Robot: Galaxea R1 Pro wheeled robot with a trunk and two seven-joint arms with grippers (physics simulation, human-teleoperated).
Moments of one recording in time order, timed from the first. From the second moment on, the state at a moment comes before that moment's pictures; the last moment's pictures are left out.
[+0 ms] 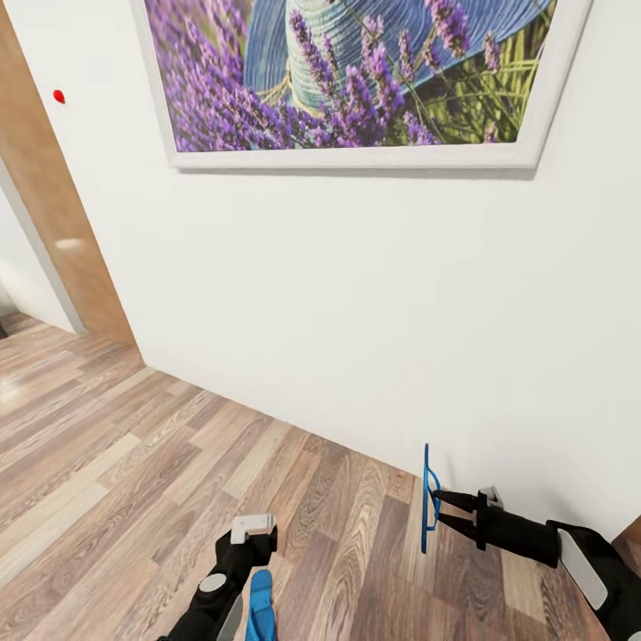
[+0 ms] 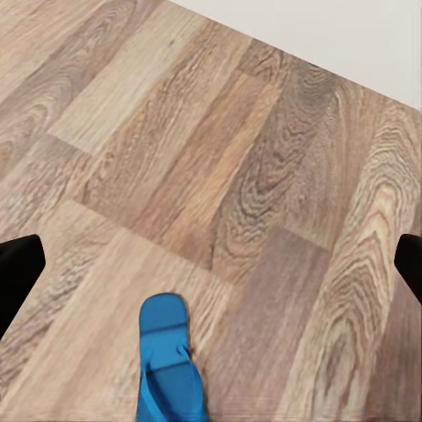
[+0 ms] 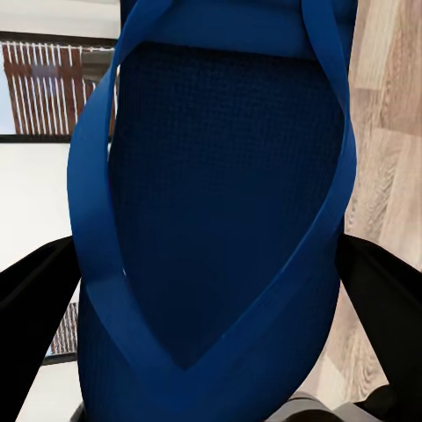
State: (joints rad) left arm -0.29 -0.13 -0.10 -0.82 0.08 0.10 0.14; right arm -0.45 -0.35 -0.10 -0.72 -0.58 1.02 1.12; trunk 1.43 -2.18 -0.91
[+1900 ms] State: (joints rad) left arm -0.29 -0.13 -0.10 -0.91 0.11 0.34 0.14; right arm -0.45 -0.35 -0.10 -0.72 -0.58 1.02 1.12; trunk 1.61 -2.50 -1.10
